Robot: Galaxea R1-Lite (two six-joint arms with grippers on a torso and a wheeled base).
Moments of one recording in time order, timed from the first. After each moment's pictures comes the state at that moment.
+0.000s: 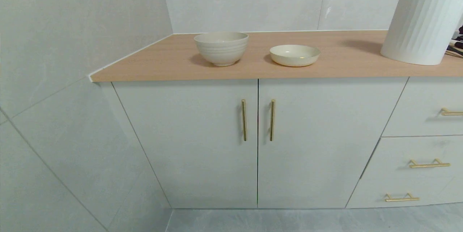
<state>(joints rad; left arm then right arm) 0.00 0.00 0.00 -0.01 -0.02 0.00 0.00 0.00 0.00 0.00 -0.02 0.00</state>
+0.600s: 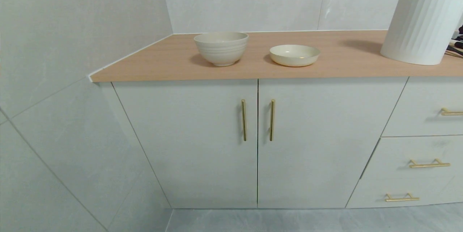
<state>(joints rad) 0.00 0.00 0.00 -0.01 -0.02 0.00 0.03 0.12 -0.12 -0.01 0.07 0.02</state>
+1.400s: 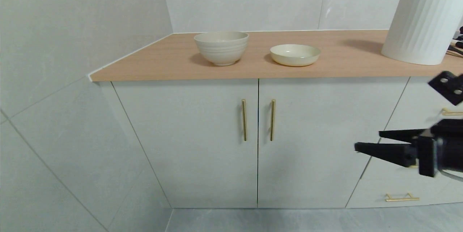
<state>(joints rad) 0.00 0.00 0.00 -0.01 -0.02 0.00 0.36 1.25 -0.79 -0.04 0.27 0.07</state>
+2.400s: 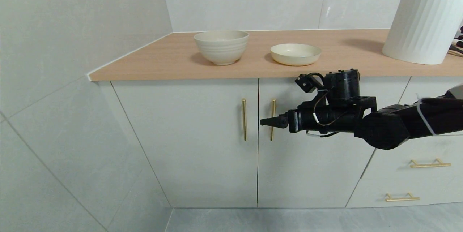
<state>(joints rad) 0.00 0.00 0.00 -0.01 -0.02 0.00 0.46 2.01 -1.22 -0.45 0.47 0.17</state>
